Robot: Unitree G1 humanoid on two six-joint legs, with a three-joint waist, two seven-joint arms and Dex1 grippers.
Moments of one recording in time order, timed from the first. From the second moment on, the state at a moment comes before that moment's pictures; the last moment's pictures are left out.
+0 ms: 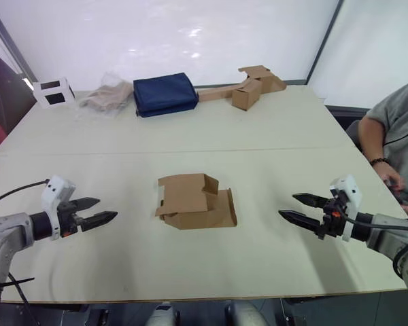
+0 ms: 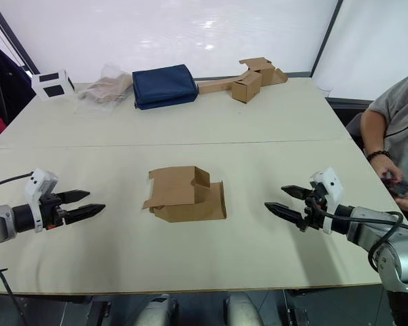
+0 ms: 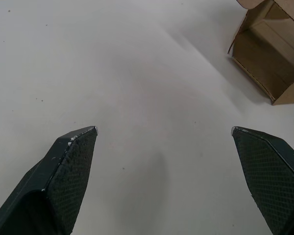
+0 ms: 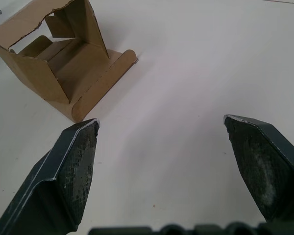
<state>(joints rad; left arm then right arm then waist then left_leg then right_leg) -0.11 0.88 0.33 0.04 -0.53 0.65 -1.03 -0.06 -0.79 -0.29 -0.25 0.64 0.69 0.89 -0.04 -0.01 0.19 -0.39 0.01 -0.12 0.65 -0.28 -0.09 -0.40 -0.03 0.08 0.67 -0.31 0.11</state>
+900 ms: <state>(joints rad) -0.13 0.85 0.34 0.04 -0.60 0.73 -1.00 -0.10 -0.81 -0.28 -0.27 0.65 0.73 0.93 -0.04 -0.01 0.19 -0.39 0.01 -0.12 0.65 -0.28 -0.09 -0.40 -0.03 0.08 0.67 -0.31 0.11</state>
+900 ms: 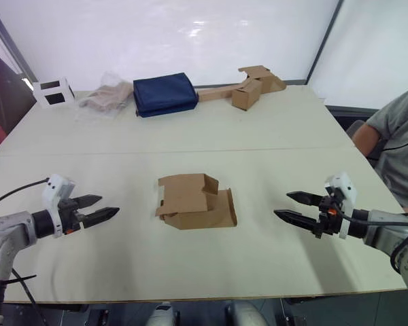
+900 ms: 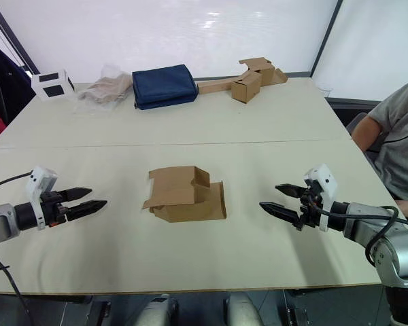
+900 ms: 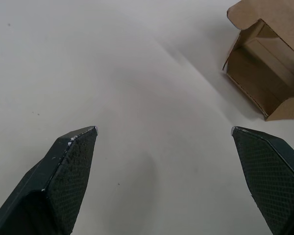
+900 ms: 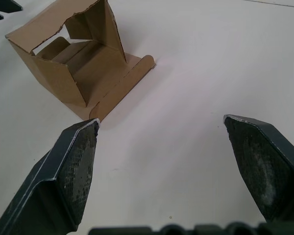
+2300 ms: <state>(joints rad) -0.75 0.51 0.05 0.65 -0.75 1.20 -1.23 -0.20 -0.83 -0.14 -0.64 0.89 0.91 0.80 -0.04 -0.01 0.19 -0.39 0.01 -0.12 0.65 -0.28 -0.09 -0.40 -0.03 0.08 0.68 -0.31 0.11</state>
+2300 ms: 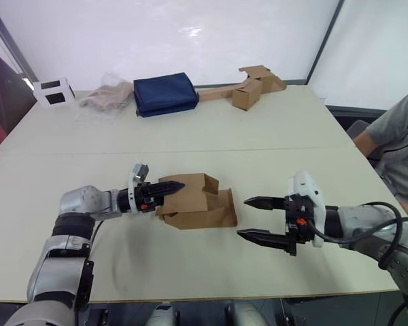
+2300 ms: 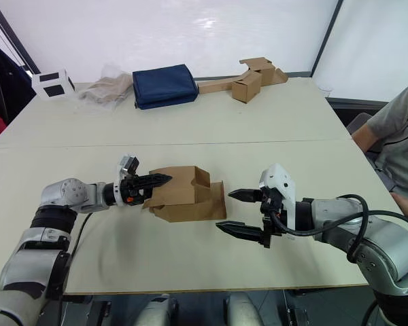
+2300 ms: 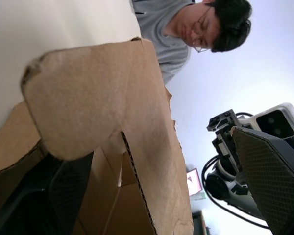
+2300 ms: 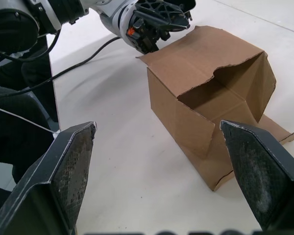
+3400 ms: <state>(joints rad) -0.92 0.57 0.15 0.31 -0.70 0.94 -1.16 -0.48 -0.23 -0.28 -0.35 0.86 0.61 0.25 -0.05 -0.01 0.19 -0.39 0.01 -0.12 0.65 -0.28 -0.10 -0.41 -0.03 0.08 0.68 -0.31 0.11</state>
